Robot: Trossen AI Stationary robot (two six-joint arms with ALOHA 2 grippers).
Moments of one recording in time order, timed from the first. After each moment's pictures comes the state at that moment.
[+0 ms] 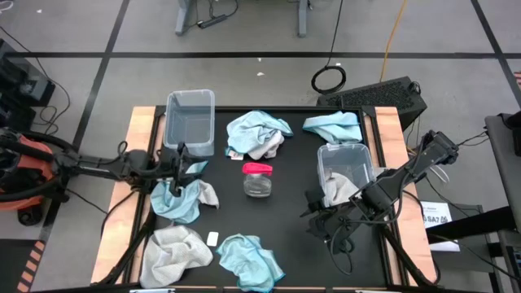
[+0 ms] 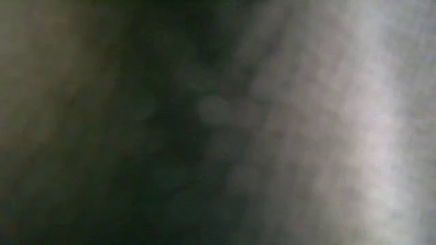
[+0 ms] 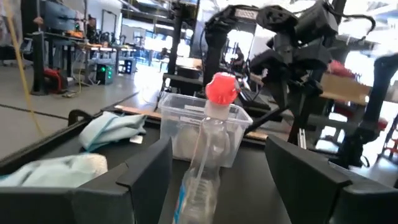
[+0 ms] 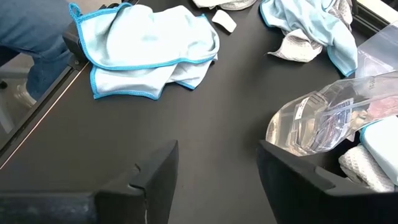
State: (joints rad) left arm -0.09 0.33 0.17 0.27 -0.10 -0.17; right arm 0.61 1.43 1.30 -0.77 0.32 0.00
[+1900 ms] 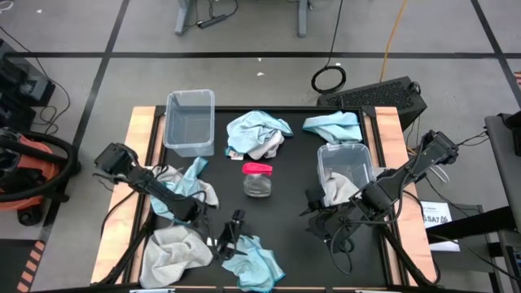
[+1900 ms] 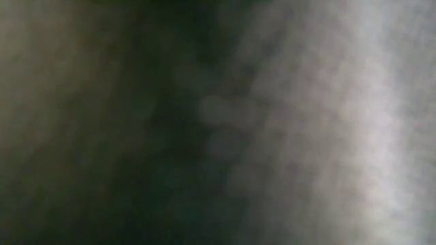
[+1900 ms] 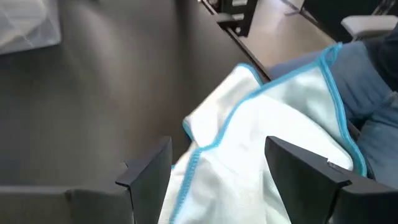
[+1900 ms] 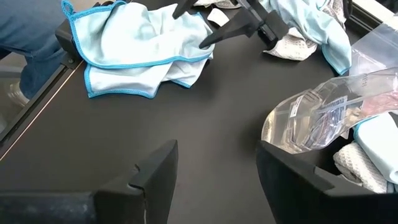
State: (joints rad) left arm -0.54 1.70 0.80 0.39 -0.06 -0.12; right arm 0.61 1.43 1.30 -0.77 0.34 0.02
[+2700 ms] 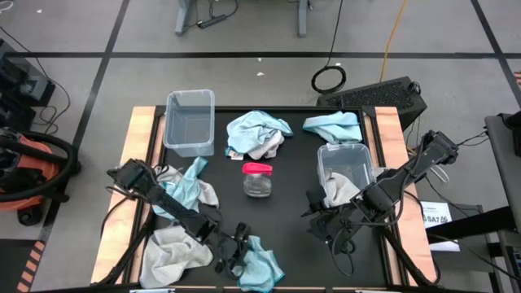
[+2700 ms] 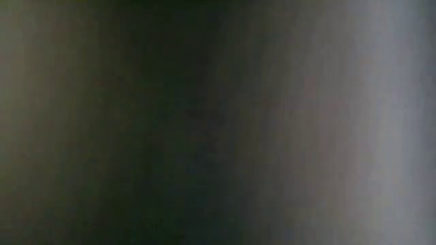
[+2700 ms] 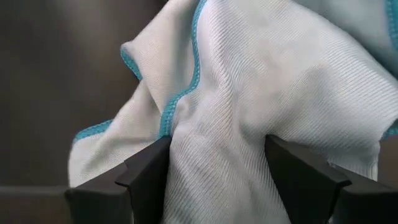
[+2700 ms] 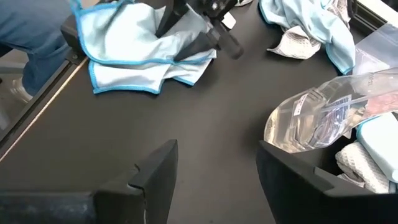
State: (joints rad) left arm -0.60 1.95 0.97 0.23 -0.05 -0.06; right arm 0.63 1.43 1.30 -0.79 0.34 0.02
